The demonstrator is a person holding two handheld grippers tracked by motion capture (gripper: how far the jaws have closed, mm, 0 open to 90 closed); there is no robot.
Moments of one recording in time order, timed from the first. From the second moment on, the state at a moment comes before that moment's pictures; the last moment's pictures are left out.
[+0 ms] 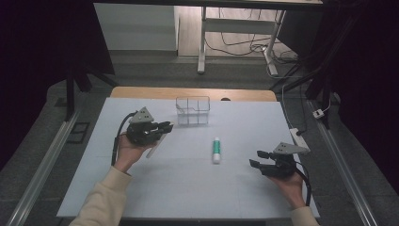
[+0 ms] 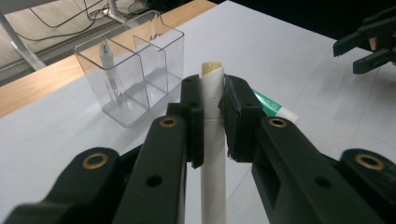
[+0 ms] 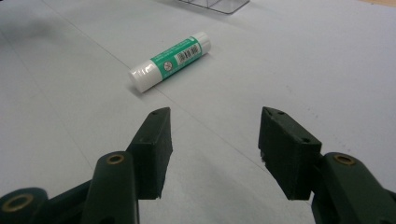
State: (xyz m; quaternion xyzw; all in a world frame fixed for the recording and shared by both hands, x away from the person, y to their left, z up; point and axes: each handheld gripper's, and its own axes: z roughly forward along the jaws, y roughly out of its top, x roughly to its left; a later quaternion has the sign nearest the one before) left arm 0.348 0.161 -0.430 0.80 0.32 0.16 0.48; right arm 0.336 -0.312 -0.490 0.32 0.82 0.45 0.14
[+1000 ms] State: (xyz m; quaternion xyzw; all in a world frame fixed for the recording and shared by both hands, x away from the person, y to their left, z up) left arm 0.347 0.175 -0.418 0.75 0.34 0.18 0.54; right arm 0.338 -0.314 -0.491 0.33 0.82 0.45 0.14
